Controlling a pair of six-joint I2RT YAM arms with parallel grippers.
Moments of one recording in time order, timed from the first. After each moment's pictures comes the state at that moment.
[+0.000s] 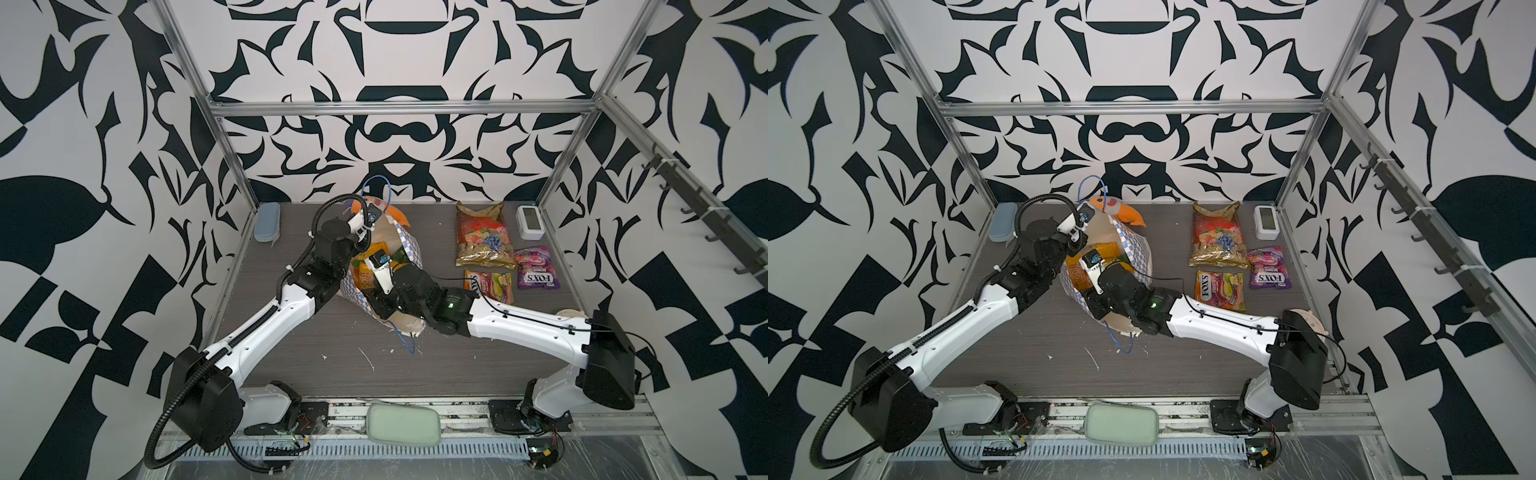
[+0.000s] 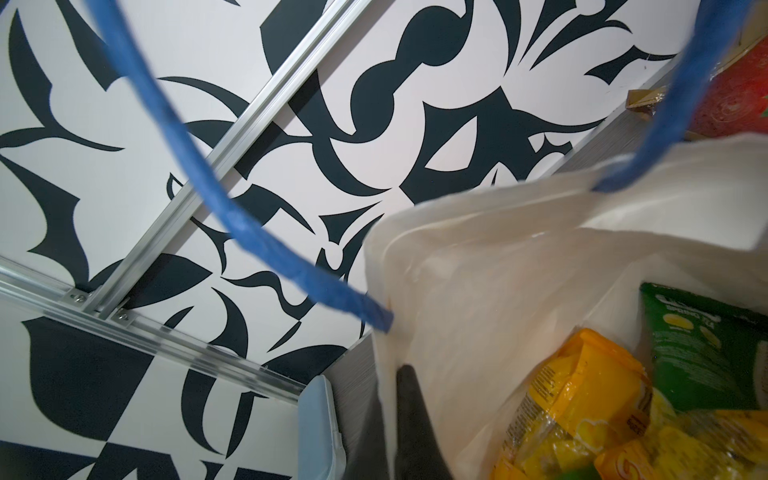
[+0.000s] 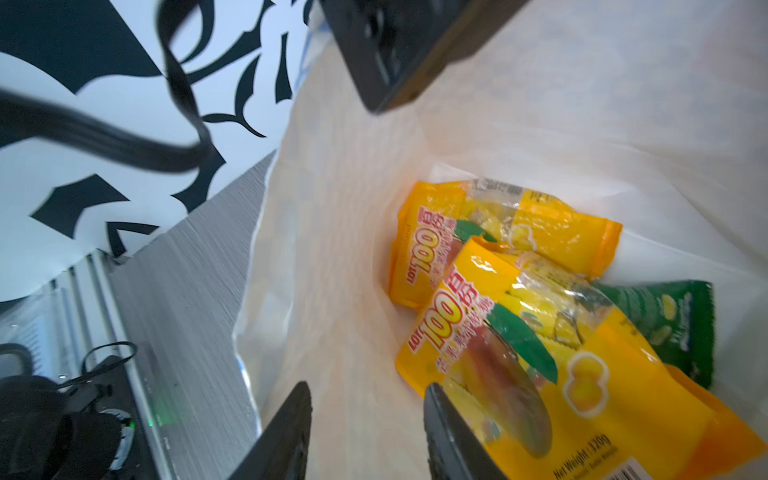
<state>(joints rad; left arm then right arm) -0.58 1.29 1.03 0.09 -0.39 0.62 1.06 1.54 1.17 -0.15 0.14 0.28</state>
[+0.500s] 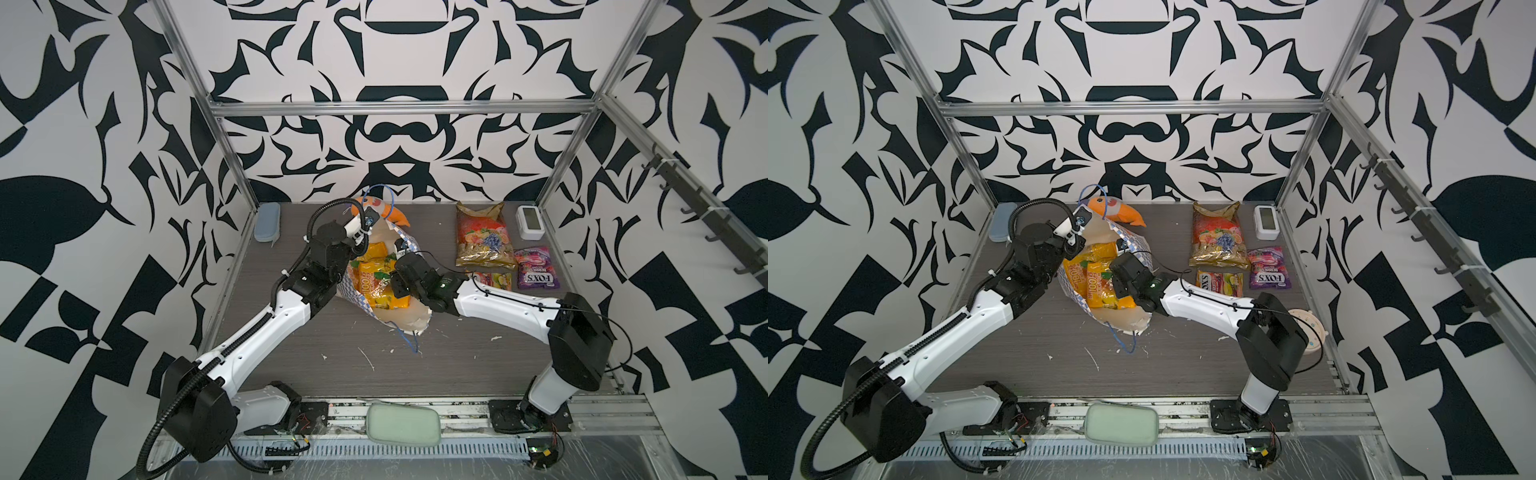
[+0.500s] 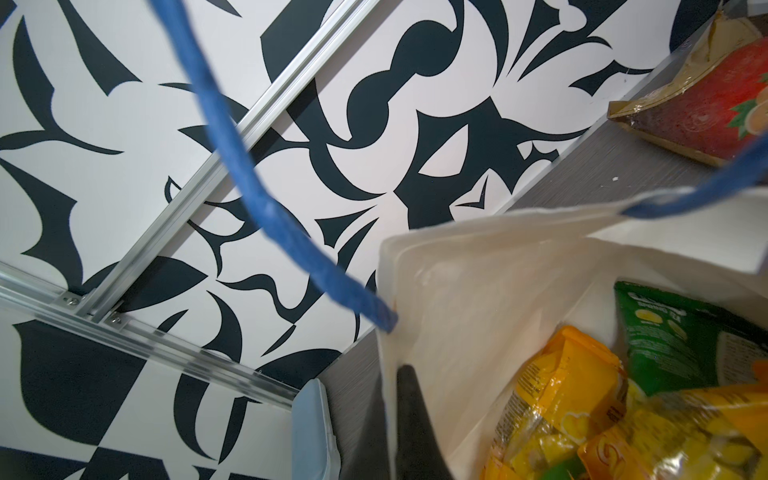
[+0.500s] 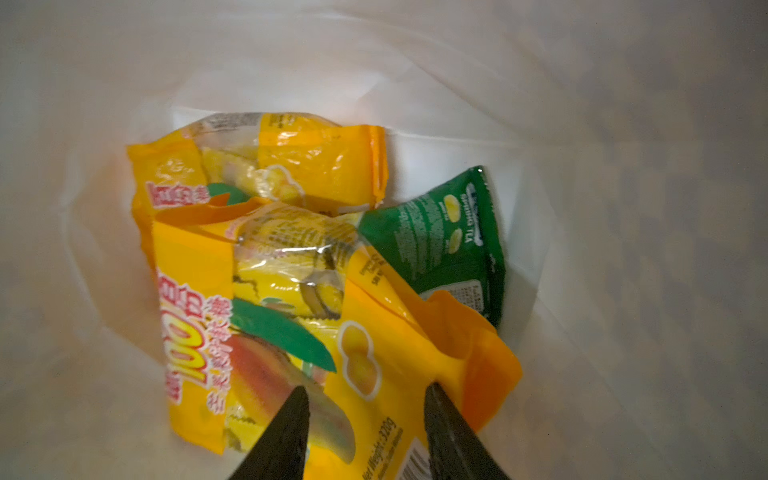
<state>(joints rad) -0.58 1.23 0.99 0.08 -0.35 0.62 0.87 1.67 1.18 -0.26 0.34 0.42</state>
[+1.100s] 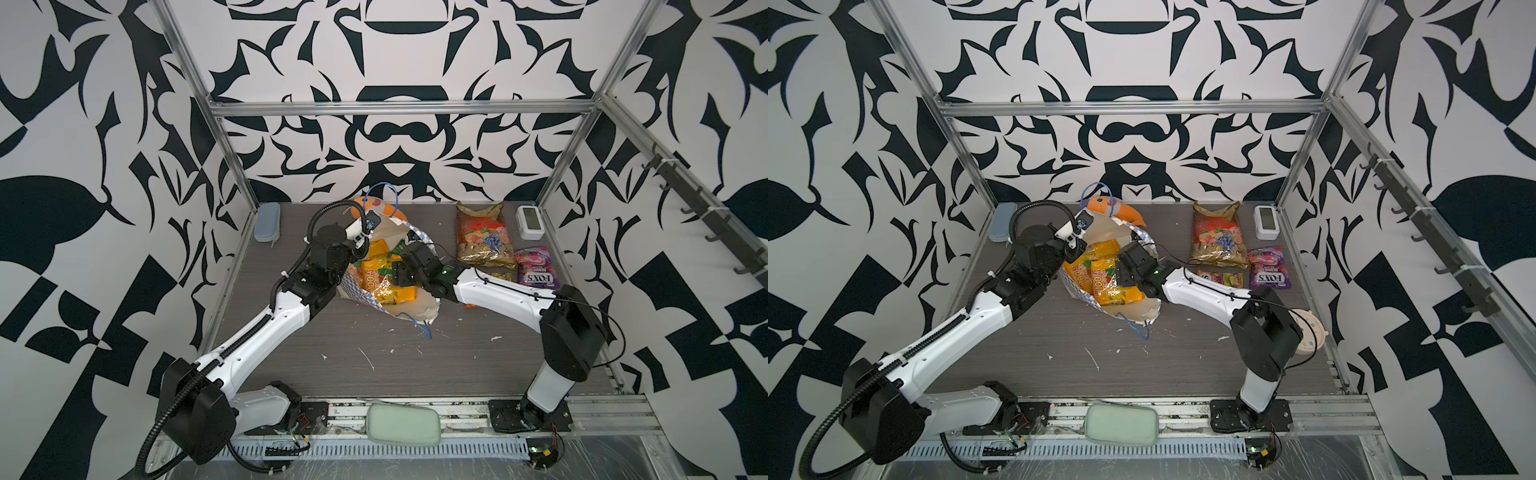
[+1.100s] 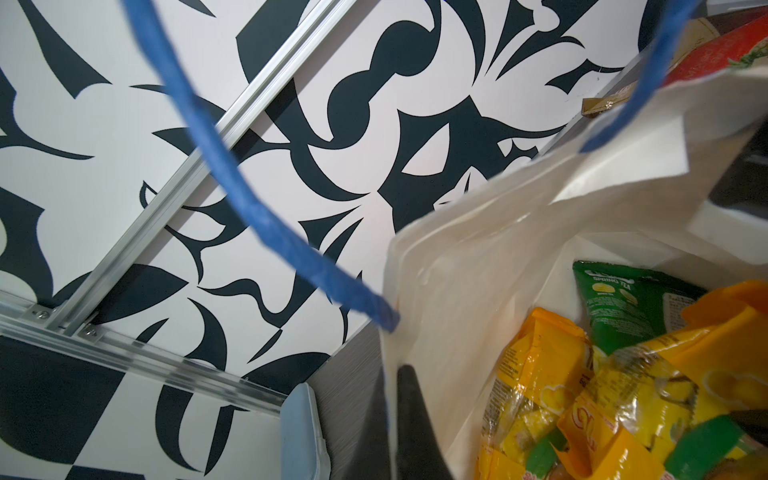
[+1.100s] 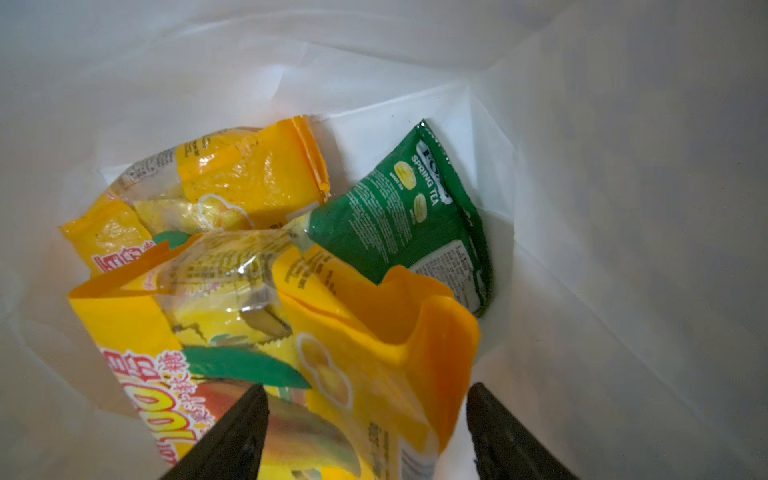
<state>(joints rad) -0.58 1.23 0.99 0.06 -0.31 0.62 0.78 1.73 1.24 -0.31 0.26 0.57</state>
